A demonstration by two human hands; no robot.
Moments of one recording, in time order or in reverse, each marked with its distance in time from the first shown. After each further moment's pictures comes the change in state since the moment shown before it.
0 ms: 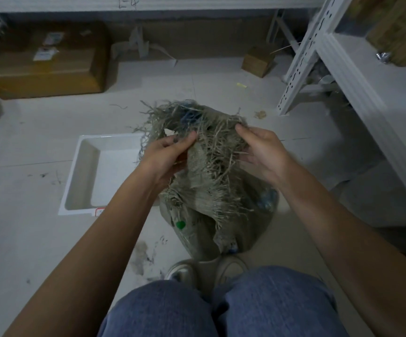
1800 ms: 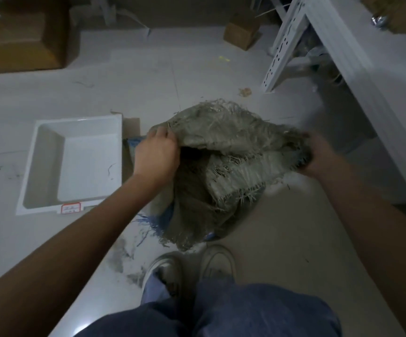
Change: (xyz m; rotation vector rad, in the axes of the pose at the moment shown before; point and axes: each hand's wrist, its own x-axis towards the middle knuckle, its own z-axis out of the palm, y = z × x) left_hand 0.044 -0.059 0.020 1.596 0.162 0.599; right_hand 0.027 0.045 -0.134 0.293 0.309 0.371
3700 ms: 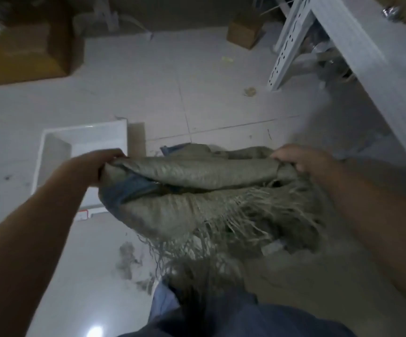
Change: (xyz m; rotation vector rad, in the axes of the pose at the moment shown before) left_hand 0.024 -0.138 0.015 -0.981 -0.507 -1.039; right_hand 0.059 0.022 0.023 -0.952 -0.057 0.129
